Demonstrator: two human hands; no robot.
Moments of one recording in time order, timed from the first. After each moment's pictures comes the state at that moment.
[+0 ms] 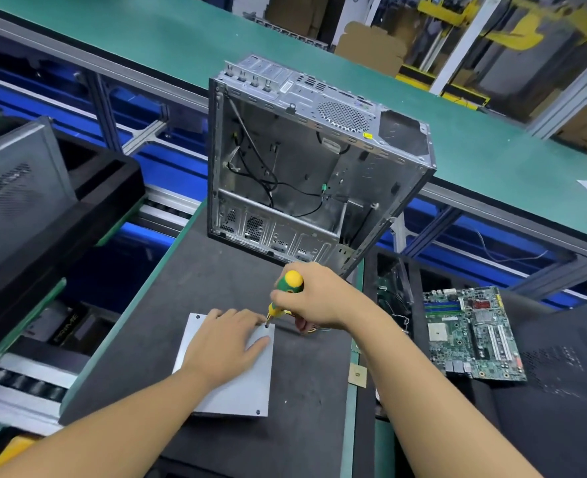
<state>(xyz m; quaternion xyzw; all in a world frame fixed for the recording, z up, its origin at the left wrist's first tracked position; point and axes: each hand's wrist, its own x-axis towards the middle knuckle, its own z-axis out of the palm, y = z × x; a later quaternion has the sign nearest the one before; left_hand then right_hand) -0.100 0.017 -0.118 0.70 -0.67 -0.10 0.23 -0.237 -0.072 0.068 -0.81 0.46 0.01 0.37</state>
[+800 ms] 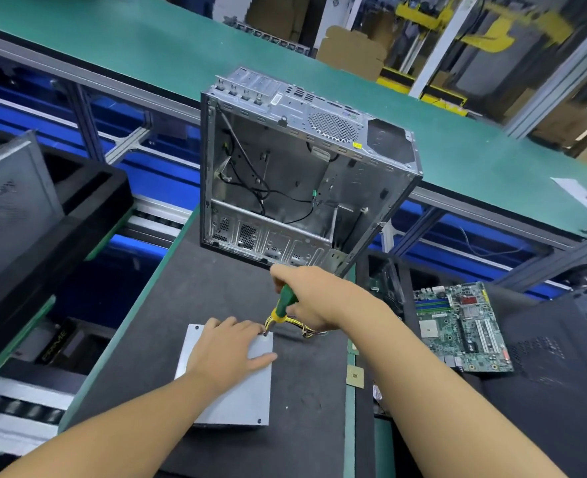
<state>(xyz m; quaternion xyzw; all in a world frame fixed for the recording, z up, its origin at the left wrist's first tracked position) -0.097 0.009 -0.114 0.71 -0.69 -0.10 0.11 -0.224 -0.073 0.092 -0.88 0.41 0.17 0.18</state>
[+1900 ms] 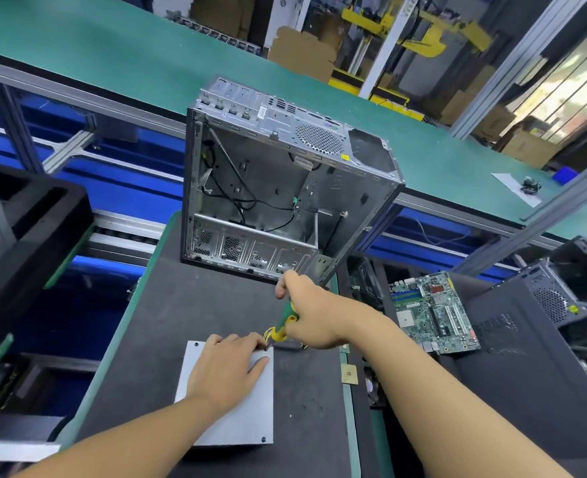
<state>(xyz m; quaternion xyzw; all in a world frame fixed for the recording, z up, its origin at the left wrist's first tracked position) -0.086 0.011 -0.111 0.65 -0.71 -0.17 0.22 -0.211 -0.051 0.105 -0.80 0.50 0.16 0.27</state>
